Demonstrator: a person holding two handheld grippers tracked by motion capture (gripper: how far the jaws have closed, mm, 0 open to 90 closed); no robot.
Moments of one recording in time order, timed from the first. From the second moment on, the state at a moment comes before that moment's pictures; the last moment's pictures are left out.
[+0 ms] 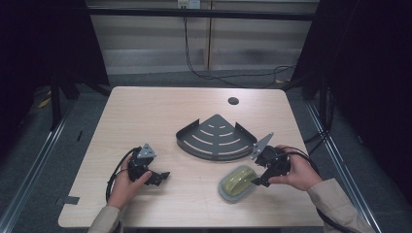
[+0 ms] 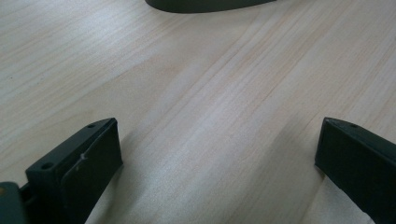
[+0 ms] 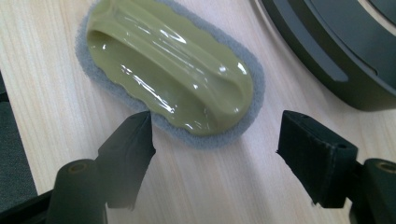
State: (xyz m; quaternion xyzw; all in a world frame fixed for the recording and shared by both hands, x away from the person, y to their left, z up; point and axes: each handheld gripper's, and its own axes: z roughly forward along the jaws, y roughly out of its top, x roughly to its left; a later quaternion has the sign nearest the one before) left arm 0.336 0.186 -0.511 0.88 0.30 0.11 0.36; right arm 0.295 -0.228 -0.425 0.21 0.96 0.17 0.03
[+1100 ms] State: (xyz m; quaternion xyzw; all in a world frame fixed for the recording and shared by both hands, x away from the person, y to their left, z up) left arm 0.336 0.187 -0.511 0.88 0.29 0.11 0.36; right arm 0.305 -0.185 -0.428 0.13 0.98 0.13 0.02
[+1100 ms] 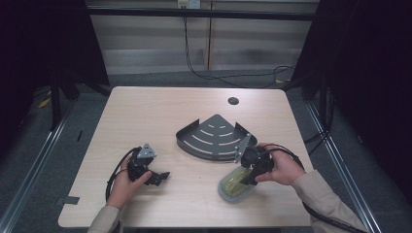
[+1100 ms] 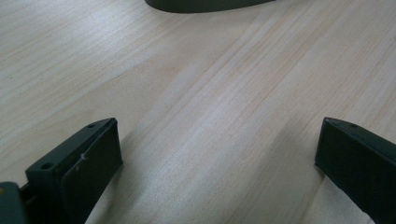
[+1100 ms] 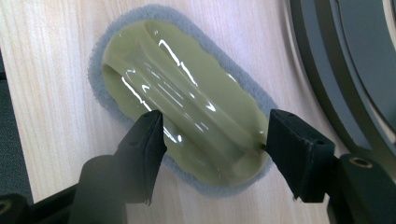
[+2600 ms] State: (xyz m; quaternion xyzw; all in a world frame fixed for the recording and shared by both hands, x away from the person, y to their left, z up) left arm 0.336 0.187 -0.511 0.88 0.30 0.11 0.36; right arm 0.323 -0.188 -0.390 0.19 0.98 0.09 -0.02
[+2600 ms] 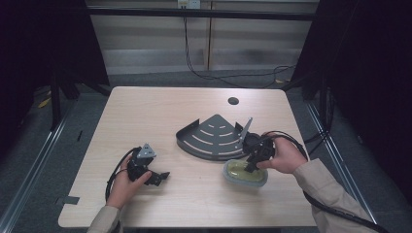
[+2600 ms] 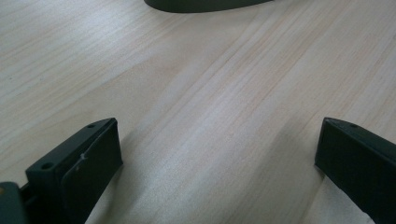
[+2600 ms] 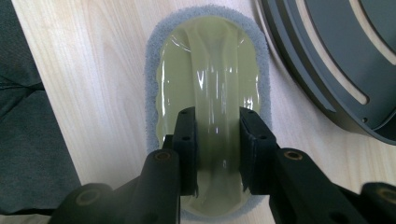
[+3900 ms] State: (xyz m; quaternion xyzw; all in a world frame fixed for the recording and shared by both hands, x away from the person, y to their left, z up) left arm 0.336 0.187 -0.511 0.88 0.30 0.11 0.36; right arm 0.357 -0.186 -0.352 0.22 0.97 0.09 -0.01
